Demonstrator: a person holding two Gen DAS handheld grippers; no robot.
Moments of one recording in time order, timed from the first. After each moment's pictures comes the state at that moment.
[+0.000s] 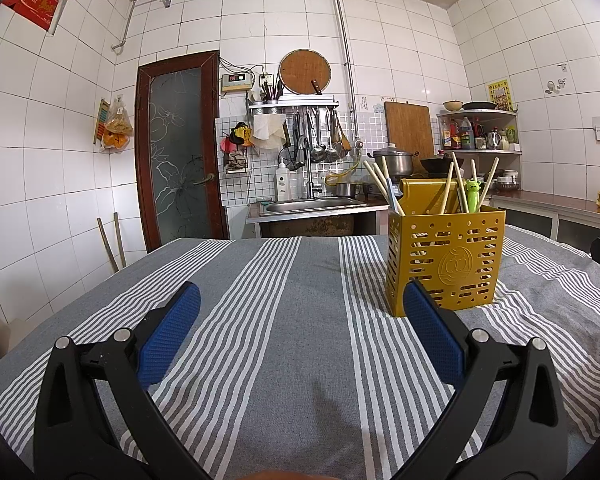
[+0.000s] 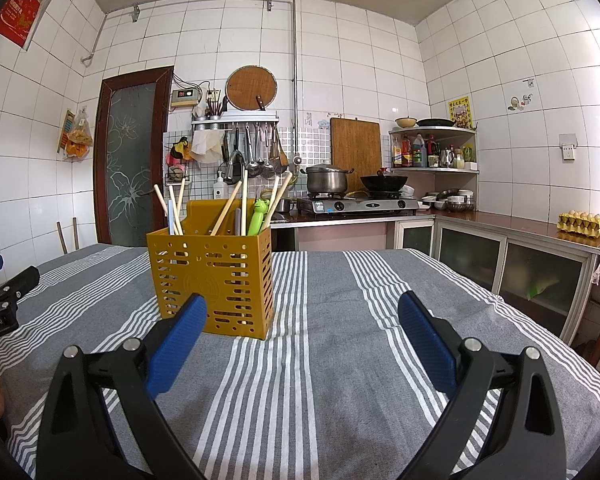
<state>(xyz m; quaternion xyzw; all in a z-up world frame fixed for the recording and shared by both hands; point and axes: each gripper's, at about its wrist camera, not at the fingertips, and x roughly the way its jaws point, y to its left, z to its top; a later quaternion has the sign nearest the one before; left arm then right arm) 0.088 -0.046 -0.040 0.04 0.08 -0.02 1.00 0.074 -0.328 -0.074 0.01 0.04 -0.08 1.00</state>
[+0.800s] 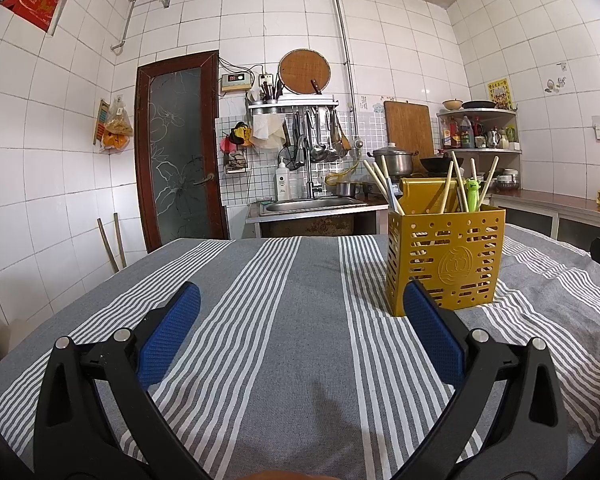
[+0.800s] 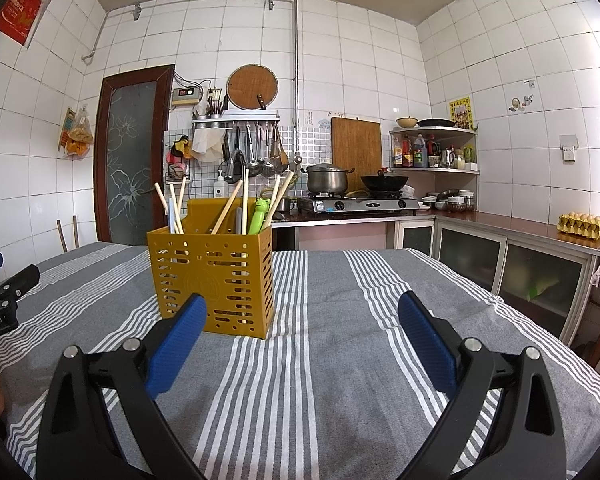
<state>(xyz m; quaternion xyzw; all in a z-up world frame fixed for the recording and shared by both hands) 0.087 -0.047 -0.041 0.04 0.08 -0.02 1.00 0.076 -0.324 -0.073 0.01 0.04 -0.08 1.00</state>
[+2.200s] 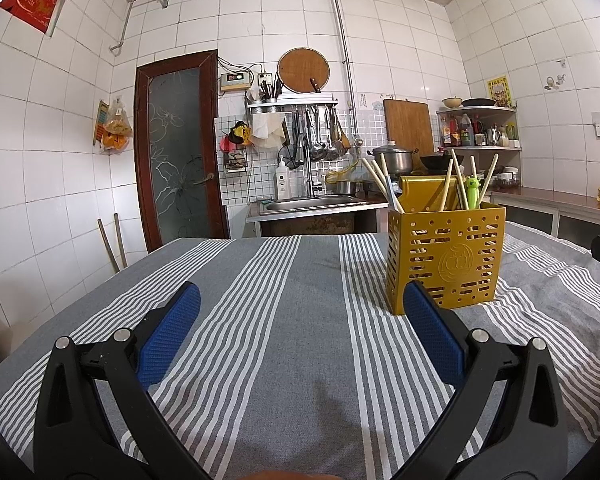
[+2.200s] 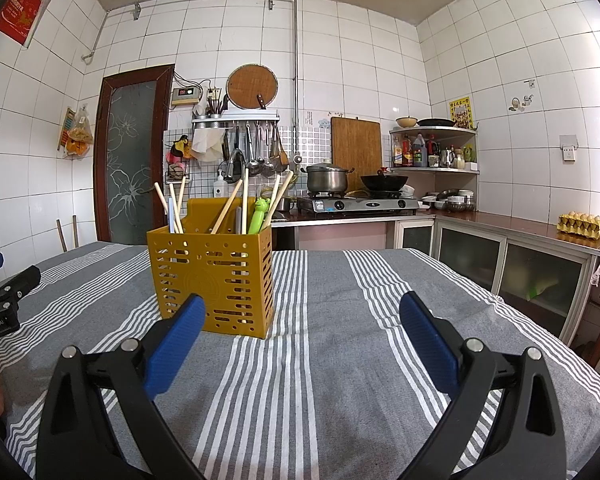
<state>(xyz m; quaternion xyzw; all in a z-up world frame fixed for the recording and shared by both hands) 0.088 -0.045 -0.045 0.05 0.08 -0.02 1.00 0.076 -0.324 -0.074 0.01 0.04 -0.08 1.00</state>
